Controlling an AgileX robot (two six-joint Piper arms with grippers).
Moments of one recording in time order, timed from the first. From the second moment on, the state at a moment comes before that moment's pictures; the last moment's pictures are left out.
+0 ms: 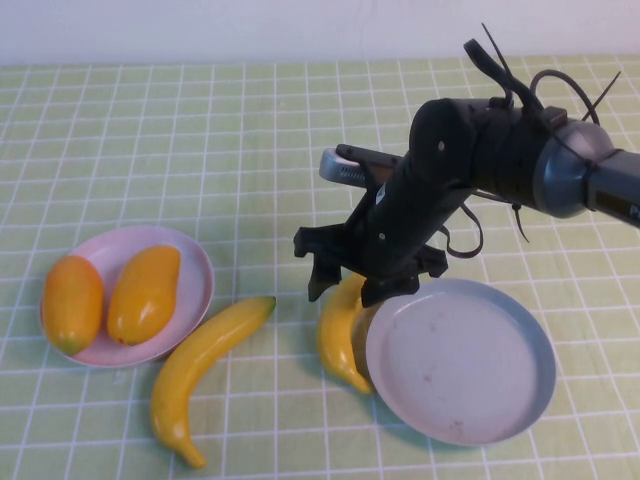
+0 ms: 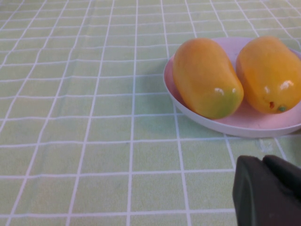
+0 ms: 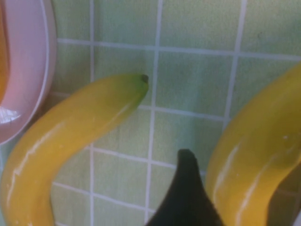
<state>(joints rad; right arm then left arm) 0.62 2.02 -1.61 0.34 0.93 0.35 -0.03 -0.01 0.02 0.04 0.37 -0.01</state>
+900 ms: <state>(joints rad) 0.62 2.11 -1.61 0.34 0.85 0.36 -0.03 -0.01 0.02 0.04 0.37 -0.01</state>
